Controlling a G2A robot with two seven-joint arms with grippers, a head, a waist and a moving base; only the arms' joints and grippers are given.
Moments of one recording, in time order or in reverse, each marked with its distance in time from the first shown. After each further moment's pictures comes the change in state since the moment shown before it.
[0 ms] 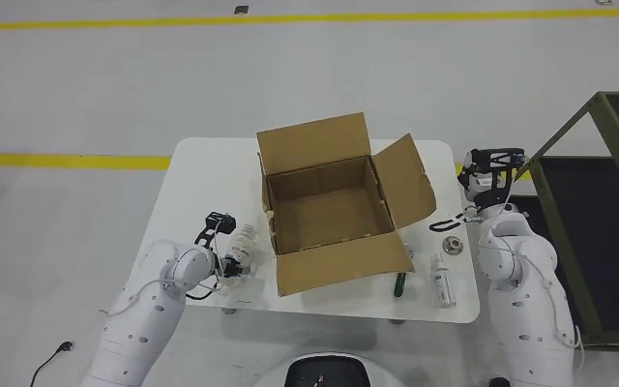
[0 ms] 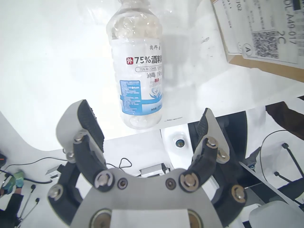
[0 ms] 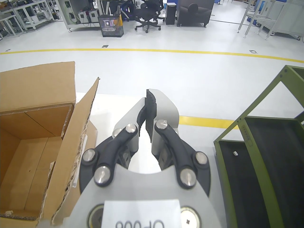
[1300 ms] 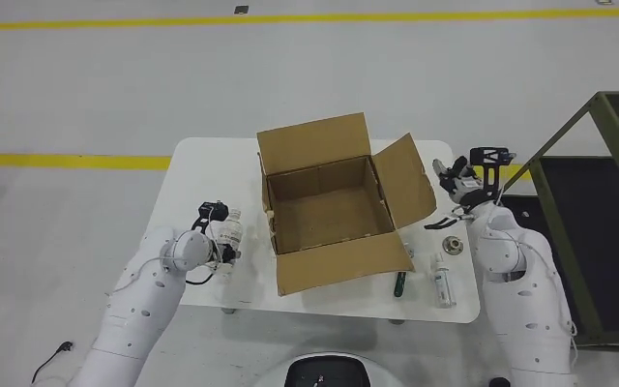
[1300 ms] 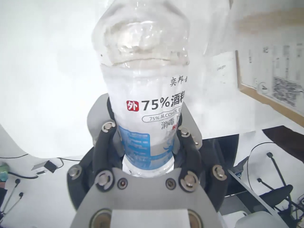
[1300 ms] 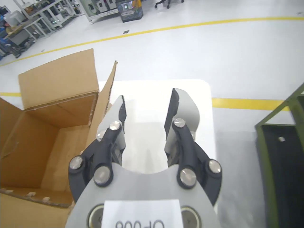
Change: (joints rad) left arm -0.100 -0.012 -0.026 0.112 -0.078 0.076 0.002; right arm 0.072 0.008 -0.026 0.114 0.332 -0.093 0.192
